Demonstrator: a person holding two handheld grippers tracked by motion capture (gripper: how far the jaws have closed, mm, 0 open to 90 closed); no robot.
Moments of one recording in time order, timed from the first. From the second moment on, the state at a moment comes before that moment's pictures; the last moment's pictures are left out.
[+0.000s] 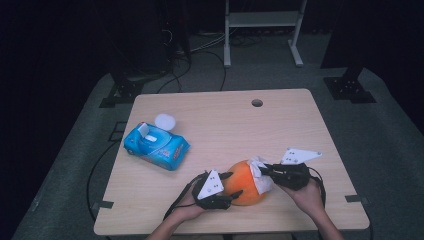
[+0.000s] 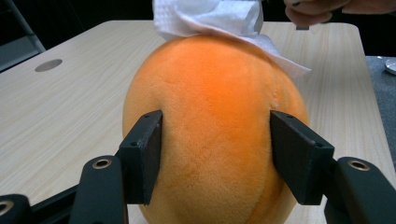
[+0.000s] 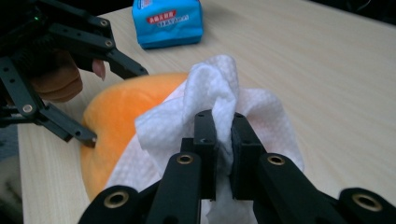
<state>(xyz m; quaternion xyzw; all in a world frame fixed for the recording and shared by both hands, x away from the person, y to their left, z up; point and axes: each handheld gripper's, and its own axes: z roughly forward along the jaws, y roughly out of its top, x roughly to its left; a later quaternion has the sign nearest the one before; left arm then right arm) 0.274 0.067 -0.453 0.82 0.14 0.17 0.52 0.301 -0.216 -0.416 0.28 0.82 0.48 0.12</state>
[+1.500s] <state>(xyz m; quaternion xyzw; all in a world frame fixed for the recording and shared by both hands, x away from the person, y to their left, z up) 0.275 0.064 -0.446 0.81 0.12 0.19 0.54 0.282 -0.197 -0.397 0.22 0.83 0.49 0.15</state>
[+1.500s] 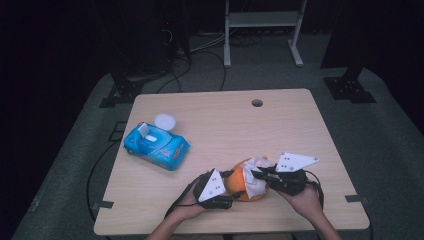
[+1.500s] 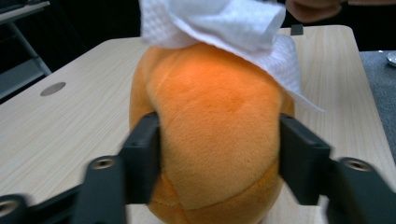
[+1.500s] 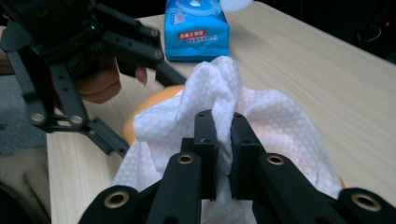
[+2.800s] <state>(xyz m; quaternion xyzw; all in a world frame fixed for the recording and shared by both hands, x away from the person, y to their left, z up) 0.272 0.047 -0.447 0.80 0.16 0.15 0.56 0.282 -0.203 -0.393 0.23 0.82 0.49 0.18</state>
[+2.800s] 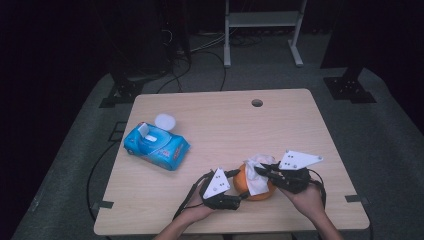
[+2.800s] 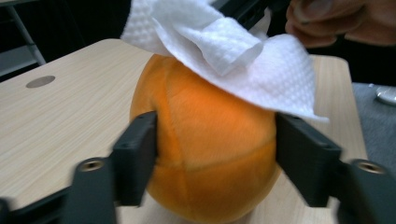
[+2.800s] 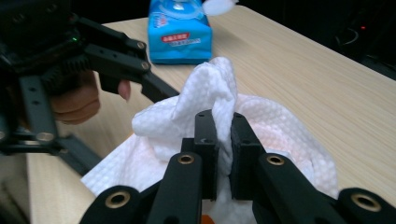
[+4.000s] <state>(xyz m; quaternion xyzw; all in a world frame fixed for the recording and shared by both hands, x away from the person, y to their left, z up) 0.276 0.054 -0.445 0.81 0.18 0.14 0.53 0.277 -0.188 -0.398 0.22 0.83 0.49 0.15</state>
